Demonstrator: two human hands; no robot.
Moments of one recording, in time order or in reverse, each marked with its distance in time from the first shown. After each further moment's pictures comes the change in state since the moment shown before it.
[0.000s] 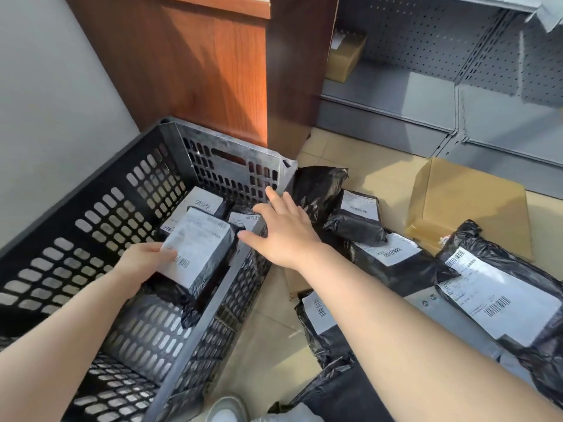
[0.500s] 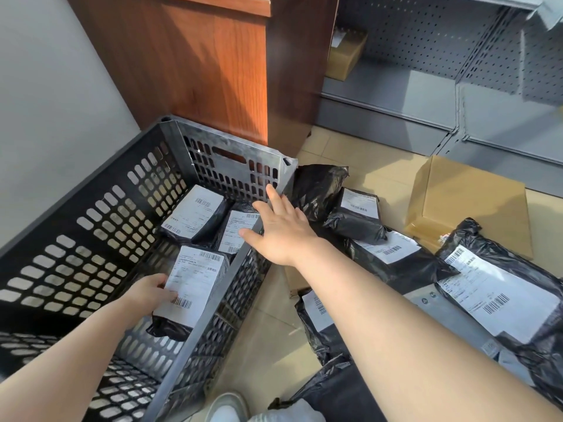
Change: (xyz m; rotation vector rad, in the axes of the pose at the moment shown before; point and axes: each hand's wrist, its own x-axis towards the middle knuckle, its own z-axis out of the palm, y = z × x) left_hand -0.003 -0.064 0.010 0.247 -0.112 -0.099; right_hand 0.003 -0.004 -0.001 -0.027 -0.100 0.047
